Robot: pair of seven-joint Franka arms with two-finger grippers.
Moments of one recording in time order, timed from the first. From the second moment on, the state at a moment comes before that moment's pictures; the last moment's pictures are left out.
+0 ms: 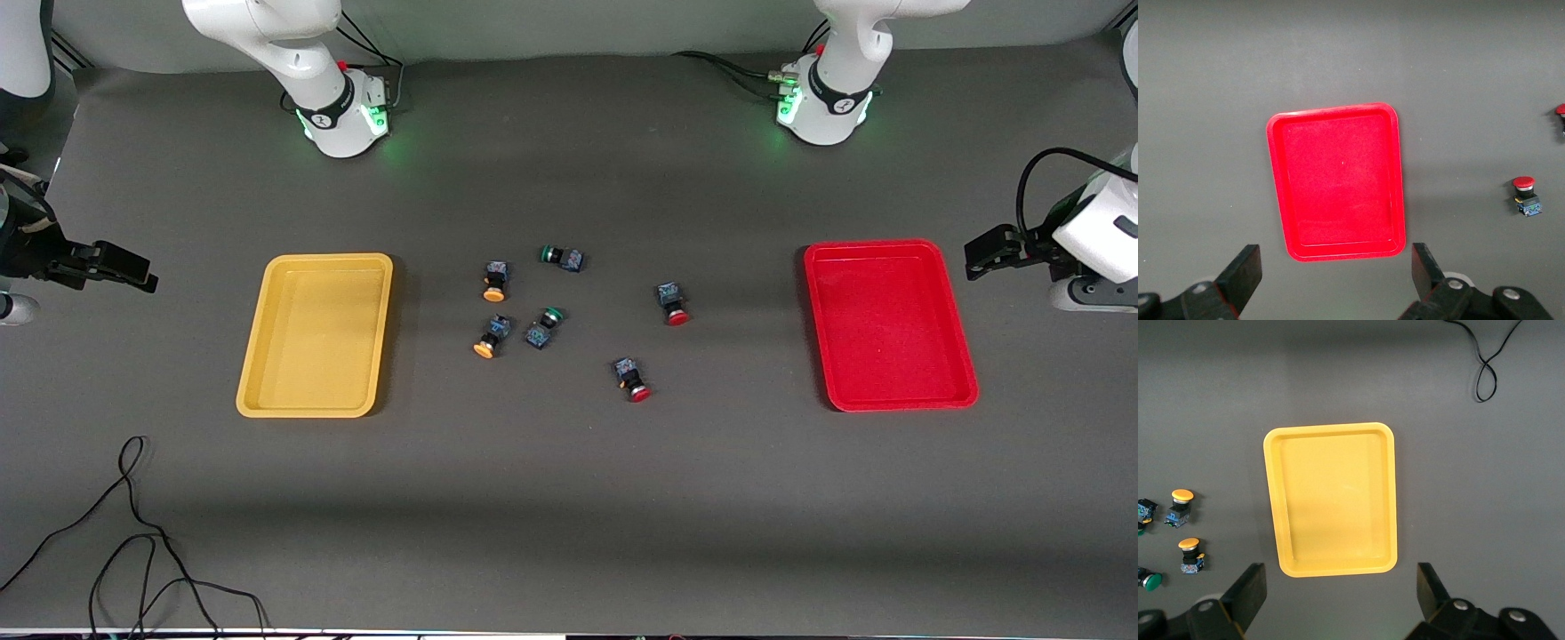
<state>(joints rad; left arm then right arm) -0.05 0.03 0.02 -1.64 0.05 1.62 0.02 0.01 0.04 -0.07 -1.60 -0.01 1.59 0.03</state>
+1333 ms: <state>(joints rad) -0.19 0.09 -0.03 -1.78 0.04 1.77 -0.25 0.68 -0.06 -0.05 -2.07 0.02 1.99 0.79</state>
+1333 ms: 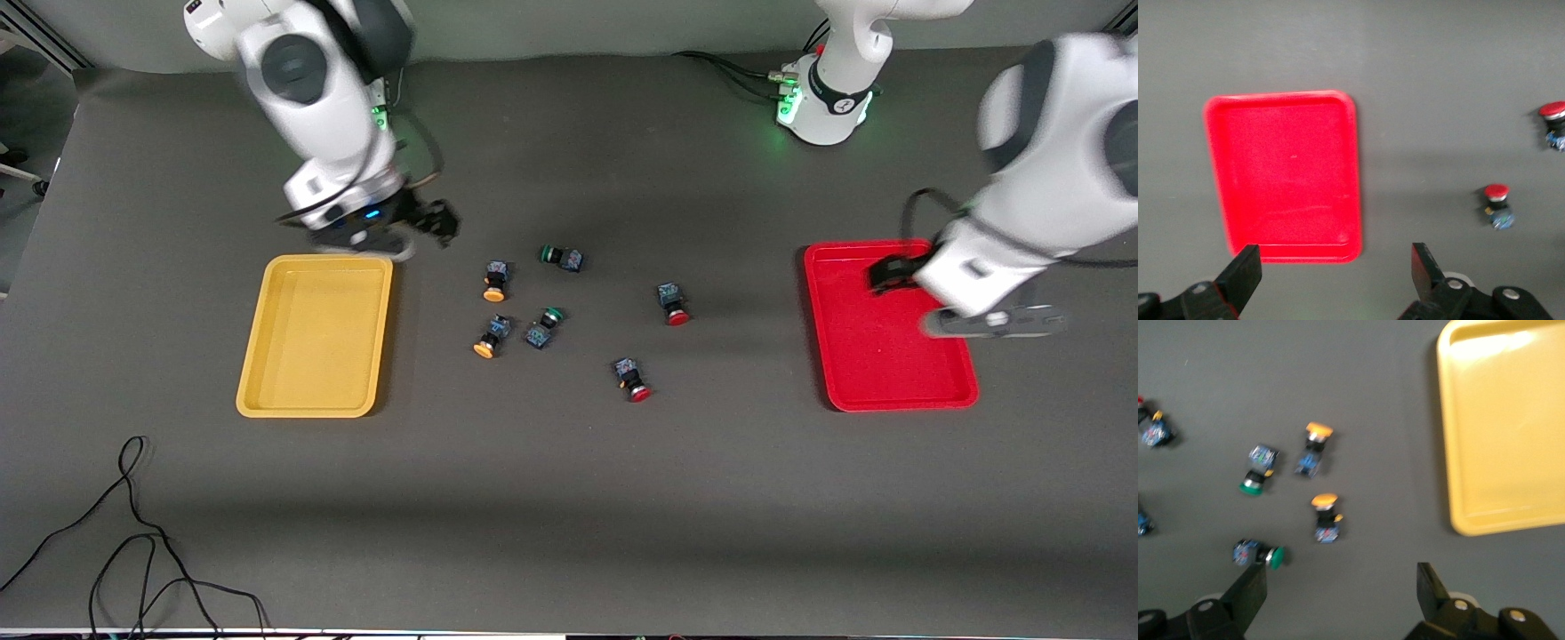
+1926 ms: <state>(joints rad) -0.42 0.31 -0.11 -2.00 0.04 2.21 -0.71 0.75 -0.06 -0.06 -2.23 0.02 2.20 0.76</state>
